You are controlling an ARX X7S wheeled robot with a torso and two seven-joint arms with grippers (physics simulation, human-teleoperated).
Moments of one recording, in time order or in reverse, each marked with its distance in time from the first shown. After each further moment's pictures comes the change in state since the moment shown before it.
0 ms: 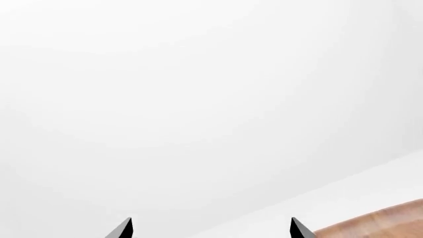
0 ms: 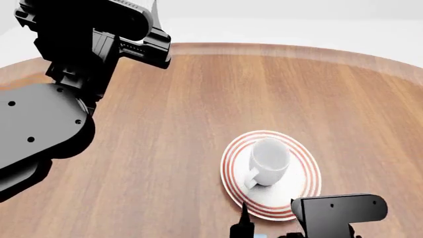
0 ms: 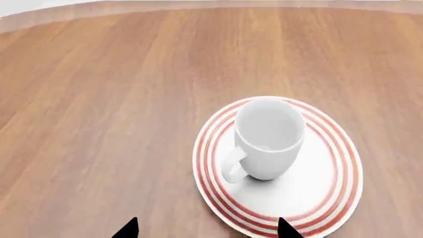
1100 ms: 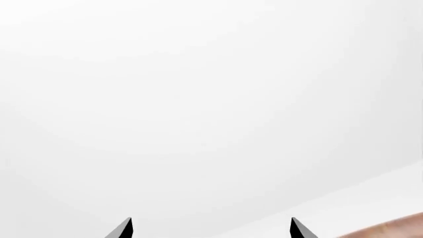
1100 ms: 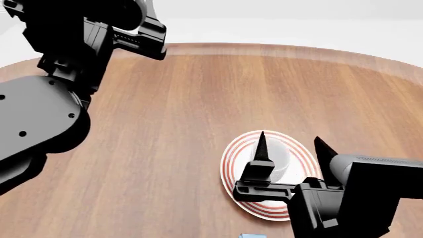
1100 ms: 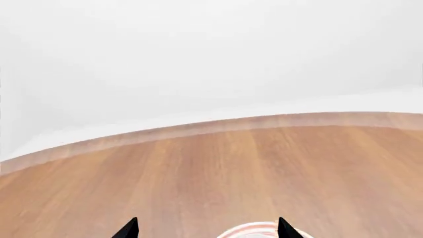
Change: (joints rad) left arm -0.029 -0.007 -0.001 -0.006 0.000 0.006 0.001; right arm 0.189 -0.020 -0.019 0.013 -0.316 -0.104 -0.045
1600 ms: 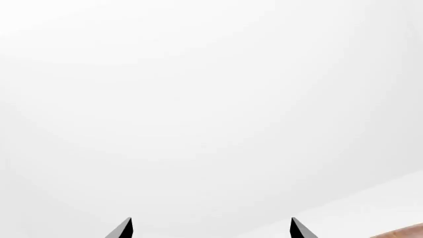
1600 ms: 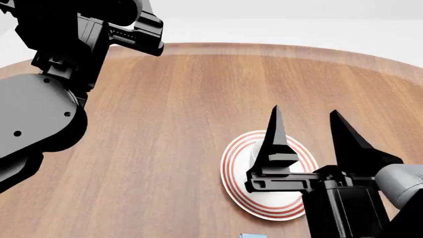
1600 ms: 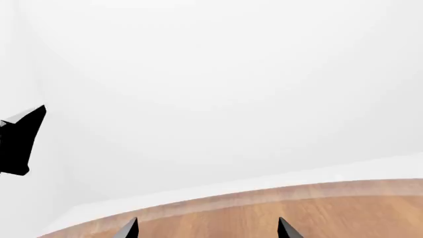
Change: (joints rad) left arm -0.010 -0.008 -0.002 0.006 0.007 0.008 -0.010; right arm -0.155 0.061 0.040 0.007 -0.404 -0.206 -0.324
